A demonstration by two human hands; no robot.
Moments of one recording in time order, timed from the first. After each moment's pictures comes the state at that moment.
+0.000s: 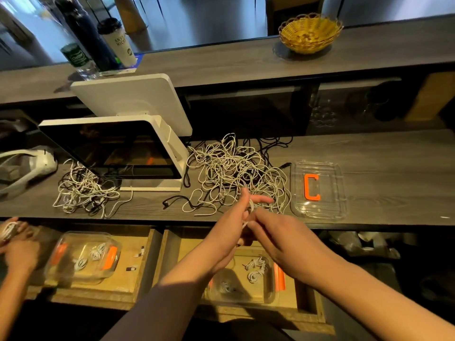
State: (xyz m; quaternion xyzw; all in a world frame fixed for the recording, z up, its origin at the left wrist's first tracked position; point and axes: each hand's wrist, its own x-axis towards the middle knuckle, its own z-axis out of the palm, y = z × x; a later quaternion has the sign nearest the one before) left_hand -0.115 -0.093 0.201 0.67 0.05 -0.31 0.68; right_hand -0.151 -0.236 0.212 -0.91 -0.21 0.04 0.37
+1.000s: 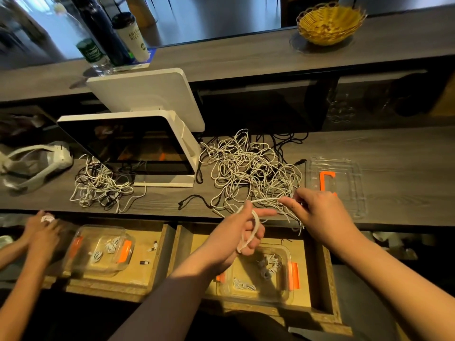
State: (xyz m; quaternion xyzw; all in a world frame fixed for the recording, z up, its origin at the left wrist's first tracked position) left_hand -0.116 -0.055 0.171 0.57 0.07 -0.39 0.72; right_hand -0.106 -0.268 0.157 -0.94 -0.08 -0.06 0.31
